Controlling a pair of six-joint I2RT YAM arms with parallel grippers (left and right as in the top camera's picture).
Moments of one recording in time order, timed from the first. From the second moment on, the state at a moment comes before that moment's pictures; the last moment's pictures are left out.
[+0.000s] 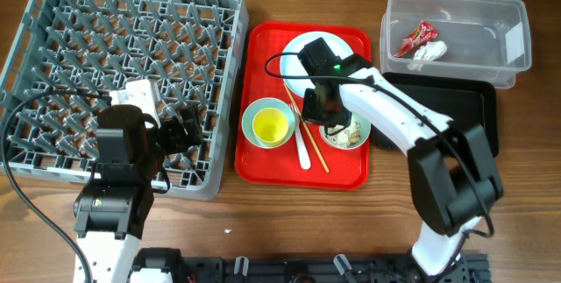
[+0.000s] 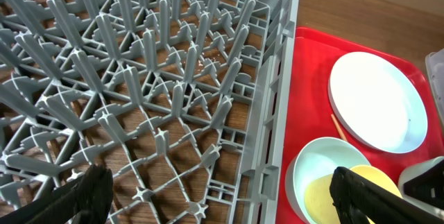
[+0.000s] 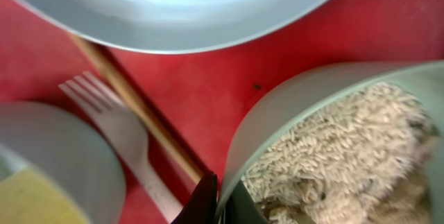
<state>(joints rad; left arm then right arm) -0.05 0.85 0.74 -0.55 0.02 -0.26 0.51 1.92 1.36 -0.89 -0.05 0.68</state>
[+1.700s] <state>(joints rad) -0.05 0.85 0.74 -0.55 0.02 -0.26 -0.40 1.79 1.01 -0.54 -1.23 0.18</state>
